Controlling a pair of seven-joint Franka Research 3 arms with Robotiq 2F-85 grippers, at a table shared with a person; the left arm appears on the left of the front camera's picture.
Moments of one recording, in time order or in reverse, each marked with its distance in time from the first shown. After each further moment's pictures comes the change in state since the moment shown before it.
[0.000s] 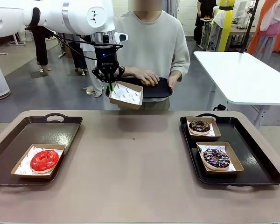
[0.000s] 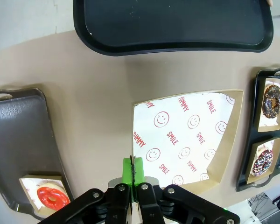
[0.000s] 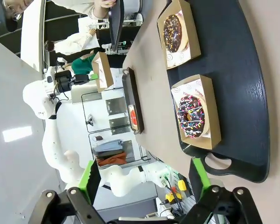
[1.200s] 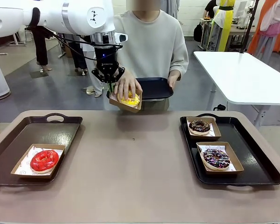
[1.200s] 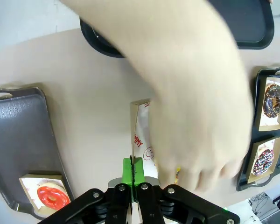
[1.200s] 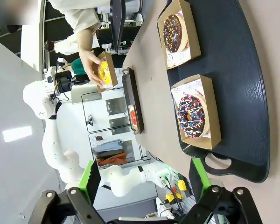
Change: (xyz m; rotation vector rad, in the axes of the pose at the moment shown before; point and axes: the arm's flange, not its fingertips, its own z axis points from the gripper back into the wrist) left arm -0.001 0.000 -0.001 0.002 0.003 0.000; right arm 0.000 0.000 0.000 0.000 0.000 0.000
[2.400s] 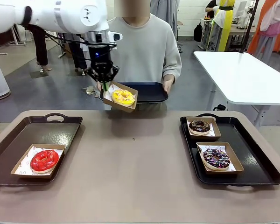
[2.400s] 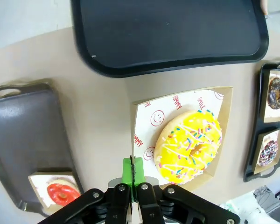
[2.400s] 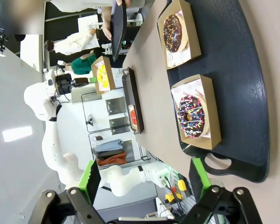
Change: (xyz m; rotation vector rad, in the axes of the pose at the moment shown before) left arm -0.011 0.039 0.013 -0.015 0.008 -0.020; right arm 0.000 0.000 0.000 0.000 0.000 0.001
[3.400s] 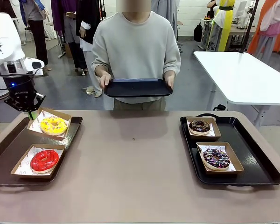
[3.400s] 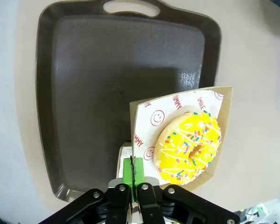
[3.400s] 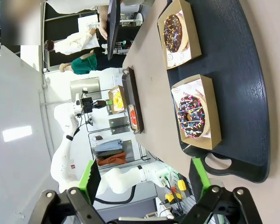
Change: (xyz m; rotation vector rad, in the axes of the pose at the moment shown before) left arm -0.112 0.243 -0.062 0.062 0.024 0.198; right arm 0.000 0.001 0.000 -0.001 0.001 0.001
